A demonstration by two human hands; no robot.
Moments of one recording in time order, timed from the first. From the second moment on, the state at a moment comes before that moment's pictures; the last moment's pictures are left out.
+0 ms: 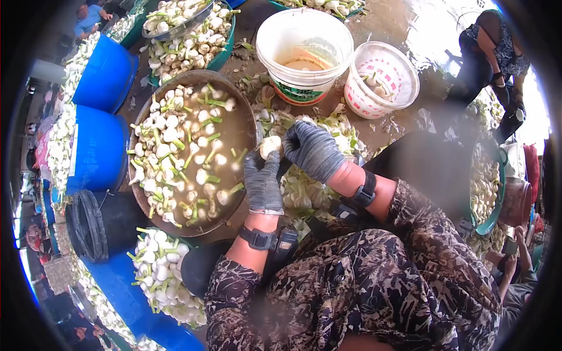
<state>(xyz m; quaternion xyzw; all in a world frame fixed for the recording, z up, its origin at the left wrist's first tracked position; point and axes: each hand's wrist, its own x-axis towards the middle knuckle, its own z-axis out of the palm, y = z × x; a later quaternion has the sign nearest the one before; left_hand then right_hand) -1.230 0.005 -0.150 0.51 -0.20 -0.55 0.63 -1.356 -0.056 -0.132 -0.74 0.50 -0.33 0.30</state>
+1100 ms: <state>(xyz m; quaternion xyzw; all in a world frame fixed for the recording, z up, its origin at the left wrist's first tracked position) -1.203 0.018 -0.143 0.47 -0.26 -0.57 0.61 -1.369 -0.065 -0.116 -0.76 0.49 -0.32 0.28</state>
